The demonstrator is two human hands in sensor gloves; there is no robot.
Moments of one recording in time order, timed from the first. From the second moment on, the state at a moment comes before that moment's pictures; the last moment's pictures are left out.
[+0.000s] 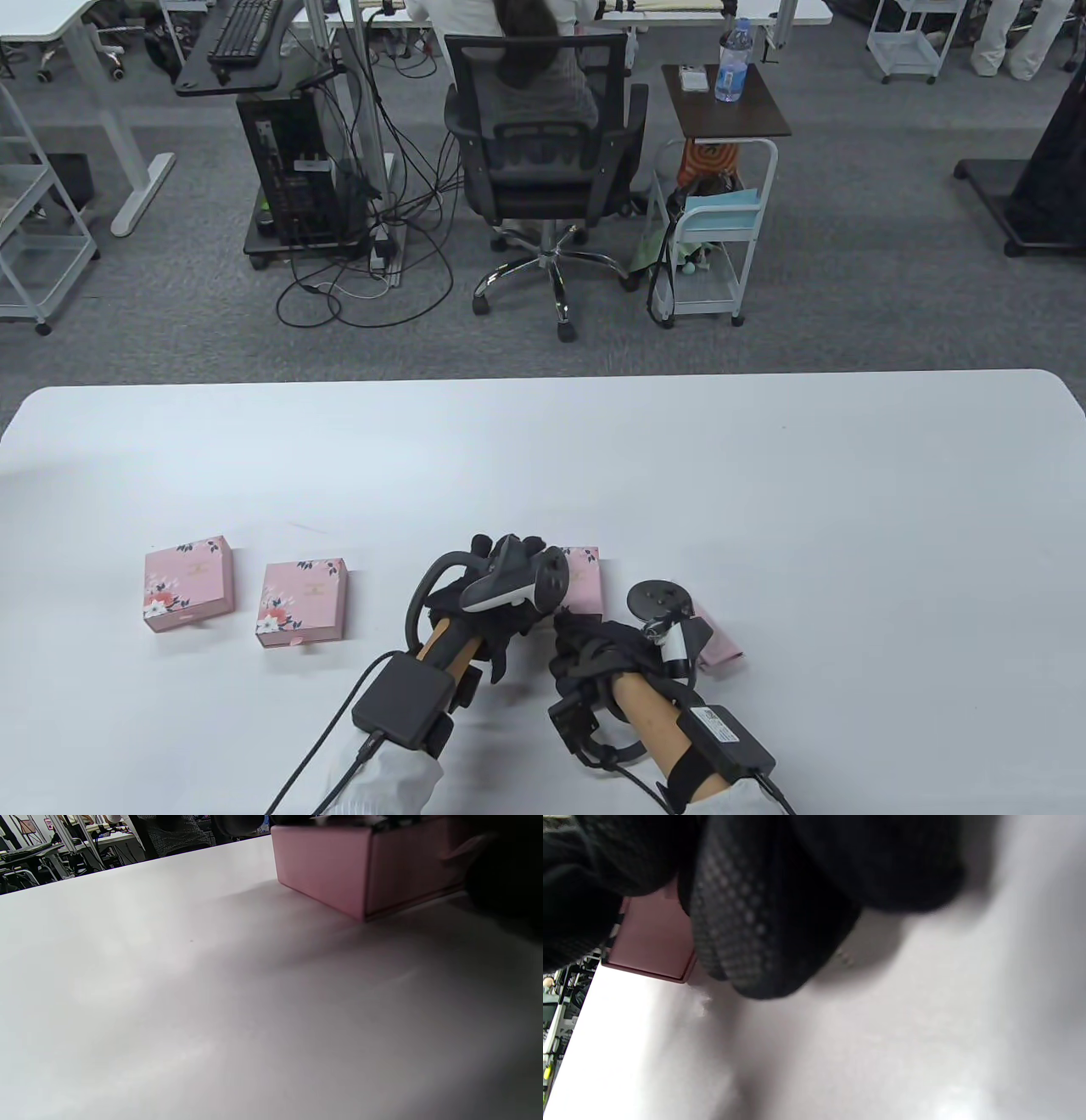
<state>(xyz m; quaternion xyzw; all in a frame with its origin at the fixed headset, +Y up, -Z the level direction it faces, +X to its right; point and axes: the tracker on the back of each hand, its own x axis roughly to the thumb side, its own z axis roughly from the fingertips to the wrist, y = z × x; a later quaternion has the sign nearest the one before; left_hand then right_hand) -0.079 -0.757 -0.437 -0.17 -0.16 -0.10 0.97 0.082 -0.818 -0.389 -0.22 0.24 0.81 0.49</state>
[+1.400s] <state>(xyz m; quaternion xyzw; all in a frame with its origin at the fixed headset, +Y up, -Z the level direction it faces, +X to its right) -0.084 -0.754 -0.437 -0.17 -0.16 -0.08 0.97 0.101 -0.774 -0.344 -0.05 0.18 0.89 0.42</state>
